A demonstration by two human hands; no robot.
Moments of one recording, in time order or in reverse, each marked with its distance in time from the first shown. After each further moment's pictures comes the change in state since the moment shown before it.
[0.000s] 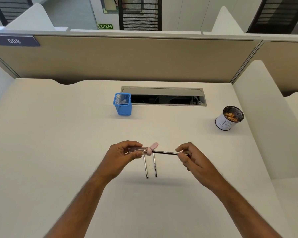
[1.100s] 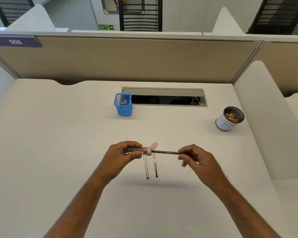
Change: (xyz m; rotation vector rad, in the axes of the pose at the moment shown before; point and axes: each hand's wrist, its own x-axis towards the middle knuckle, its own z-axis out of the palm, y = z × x) left_hand -0.001 0.001 -0.003 -0.012 0.001 -0.007; right_hand -0.005 -0.010 -0.004 -0.071 0.117 -0.076
